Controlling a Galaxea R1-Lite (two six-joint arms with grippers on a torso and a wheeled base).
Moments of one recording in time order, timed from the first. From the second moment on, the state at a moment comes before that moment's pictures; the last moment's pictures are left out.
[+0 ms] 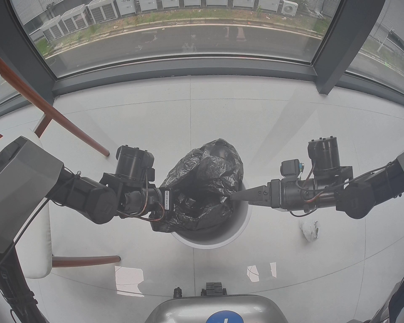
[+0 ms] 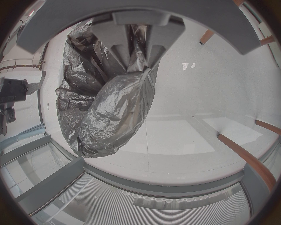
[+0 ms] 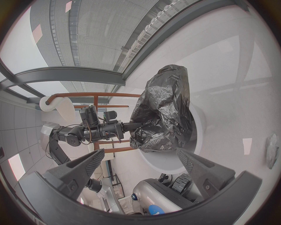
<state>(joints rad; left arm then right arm) -0.43 2.05 -1.13 -0.29 0.02 -0.26 0.45 1.92 -0.99 -0.40 0.64 0.46</state>
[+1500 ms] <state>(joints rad) -0.45 2.01 -1.04 -0.40 0.00 -0.25 0.34 2.14 -1.28 -0.38 0.61 0.46</state>
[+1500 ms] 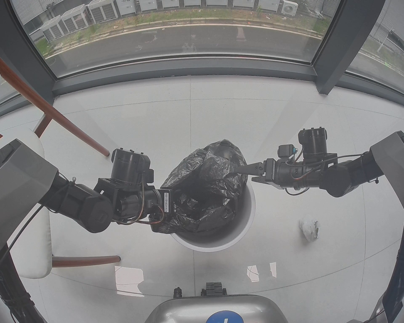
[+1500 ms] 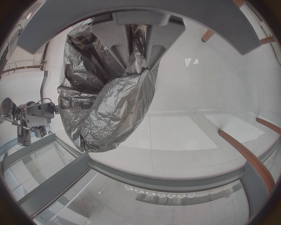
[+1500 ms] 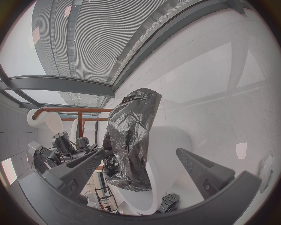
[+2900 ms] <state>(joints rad) -0.46 2.10 -1.05 -0.48 0.02 -0.25 0.38 2.07 -1.23 -0.38 0.68 0.53</state>
